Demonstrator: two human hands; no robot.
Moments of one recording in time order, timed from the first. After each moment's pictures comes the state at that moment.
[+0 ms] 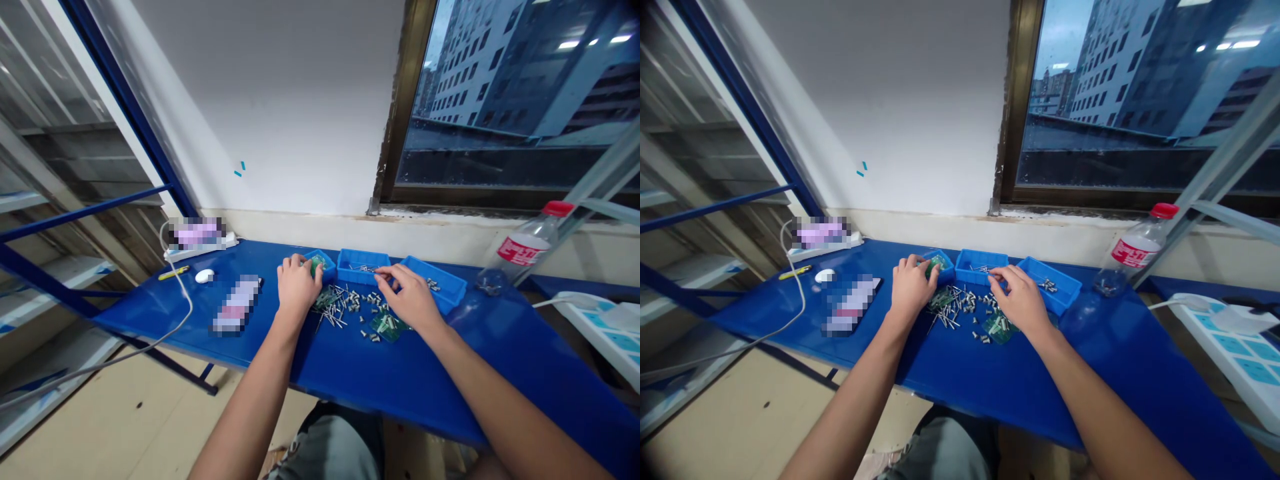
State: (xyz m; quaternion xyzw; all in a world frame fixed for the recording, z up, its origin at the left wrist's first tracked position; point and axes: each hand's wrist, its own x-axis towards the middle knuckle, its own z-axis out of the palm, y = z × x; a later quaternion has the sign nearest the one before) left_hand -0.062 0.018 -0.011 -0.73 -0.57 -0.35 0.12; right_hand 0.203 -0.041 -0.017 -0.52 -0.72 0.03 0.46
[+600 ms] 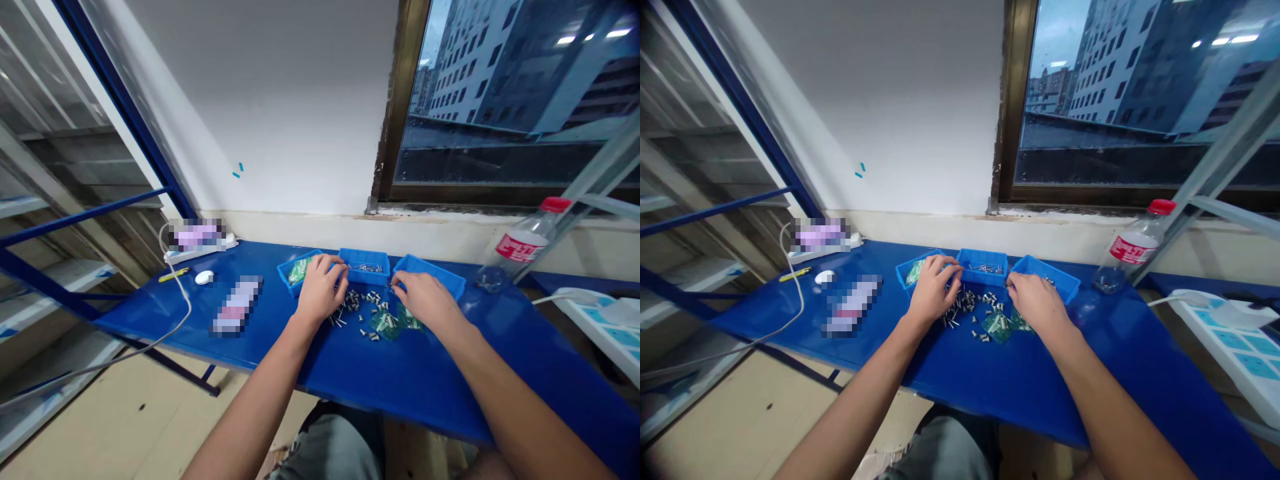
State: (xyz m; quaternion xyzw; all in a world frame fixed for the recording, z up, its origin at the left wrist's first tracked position) left_hand -0.030 -0.003 -0.002 -0.85 -0.35 -0.38 0.06; right_hand 0.237 -0.043 -0.014 -0.66 -0.74 -0.05 0.14
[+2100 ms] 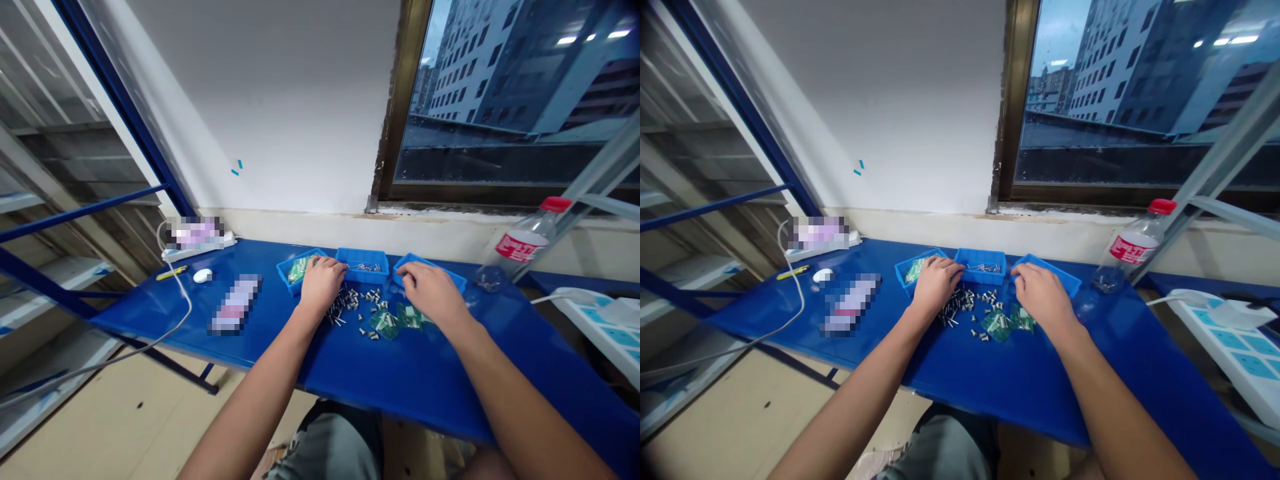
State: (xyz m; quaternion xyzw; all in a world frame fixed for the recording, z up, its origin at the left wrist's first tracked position) left_hand -0.022 0.022 -0.014 -0.86 -0.43 -0.27 0.09; right_hand 0.245 -0.043 -0.005 -0.64 -0.73 -0.07 0.25
